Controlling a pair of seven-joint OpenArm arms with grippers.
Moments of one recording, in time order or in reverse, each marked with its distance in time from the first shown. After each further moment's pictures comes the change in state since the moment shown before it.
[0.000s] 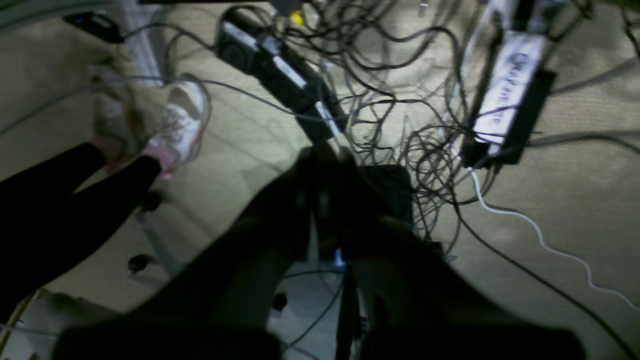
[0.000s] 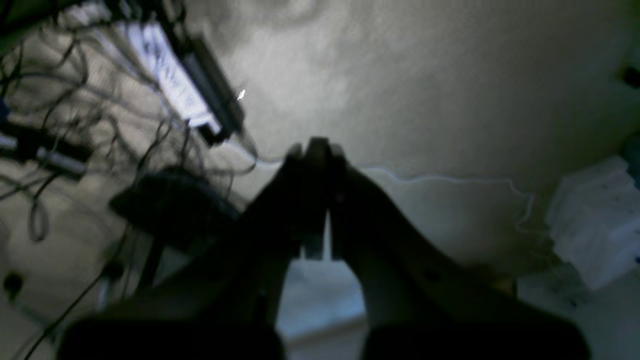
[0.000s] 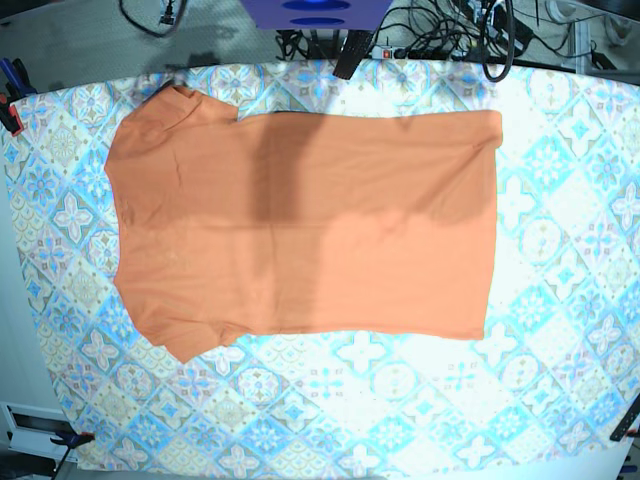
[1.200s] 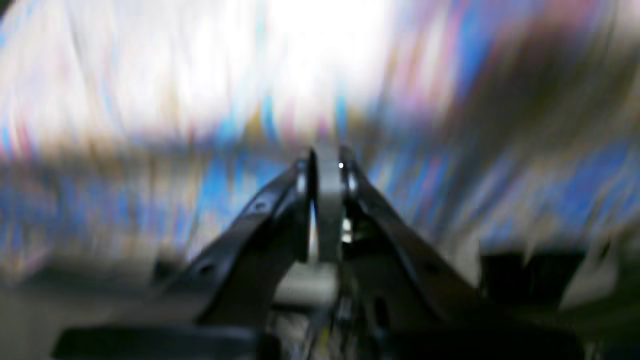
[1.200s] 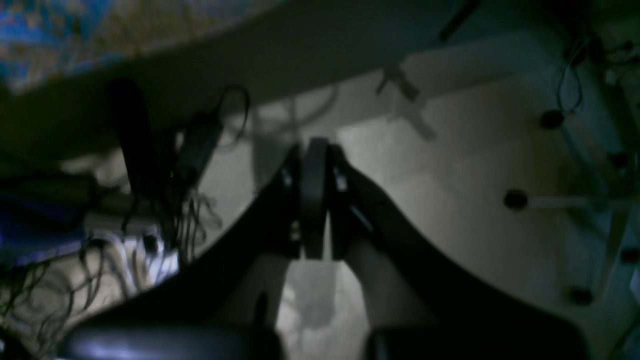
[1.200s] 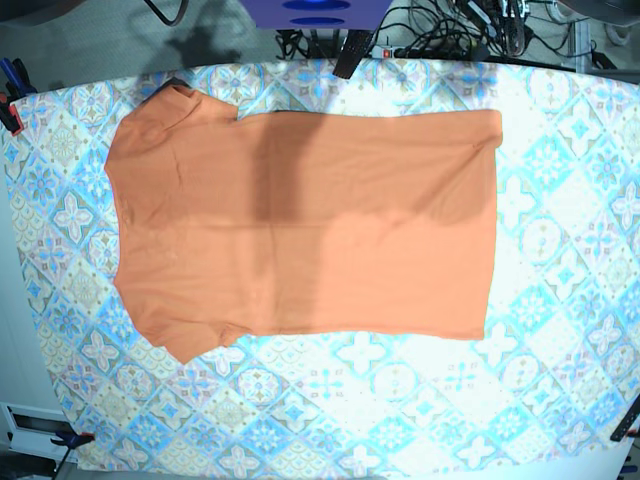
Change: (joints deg) left arm 15.9 -1.6 0.0 27.4 -10.0 0.3 -50.1; right arm -23.5 -7.4 4.5 11.5 -0.9 0.0 67.1
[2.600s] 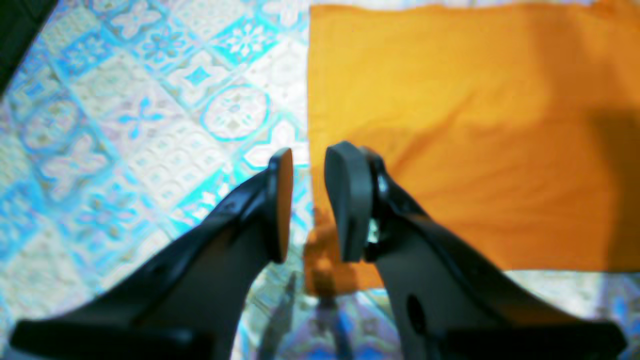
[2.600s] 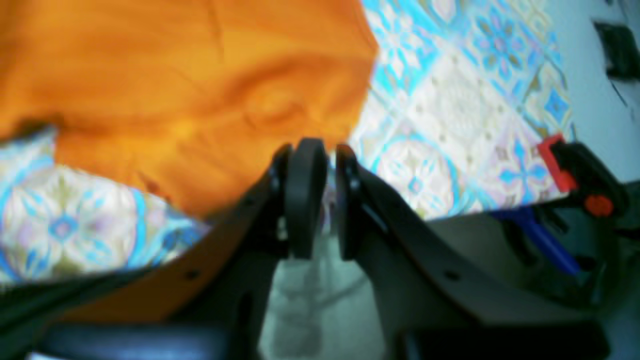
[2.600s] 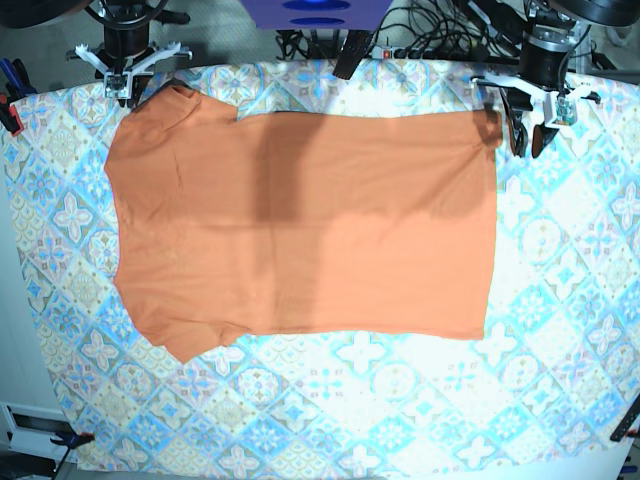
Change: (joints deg) left arm 21.7 -7.6 -10.1 89.7 -10.5 -0.3 76.0; right arm -15.1 0.2 -7.4 98.3 -1.9 0.5 -86.2
